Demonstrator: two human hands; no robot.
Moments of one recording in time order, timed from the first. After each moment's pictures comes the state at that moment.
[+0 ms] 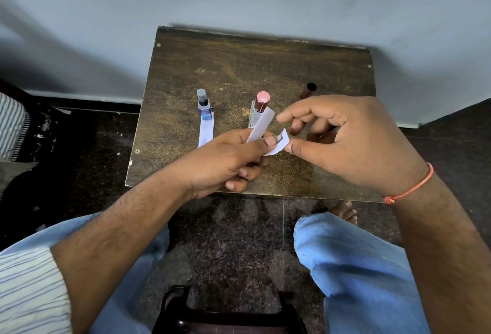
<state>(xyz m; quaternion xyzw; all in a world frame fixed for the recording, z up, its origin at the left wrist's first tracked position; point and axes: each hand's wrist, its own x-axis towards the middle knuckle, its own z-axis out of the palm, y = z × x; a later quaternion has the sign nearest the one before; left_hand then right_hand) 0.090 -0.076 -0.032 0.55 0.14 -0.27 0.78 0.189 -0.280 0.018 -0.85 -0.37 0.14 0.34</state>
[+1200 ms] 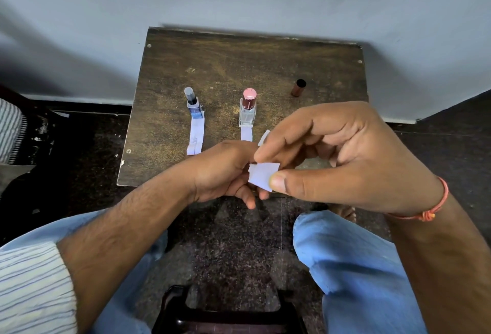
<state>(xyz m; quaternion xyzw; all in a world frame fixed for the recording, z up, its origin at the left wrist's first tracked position) 0.091 -0.094 -0.035 0.53 0.11 -0.34 0.77 0.158 -0.281 0.060 -0.66 -0.37 0.34 0.55</state>
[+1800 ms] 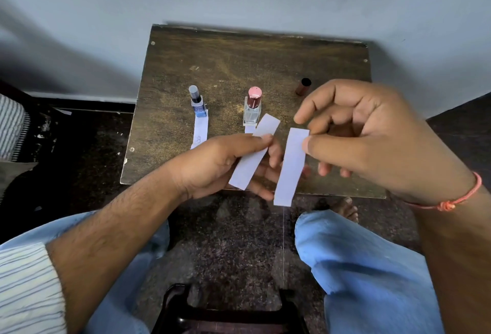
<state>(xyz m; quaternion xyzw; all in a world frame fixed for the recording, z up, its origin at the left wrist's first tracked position) 0.087 -0.080 -0.032 0.50 0.04 -0.33 0.80 0.171 -0.288 0.063 -0.80 -0.23 0.28 0.47</state>
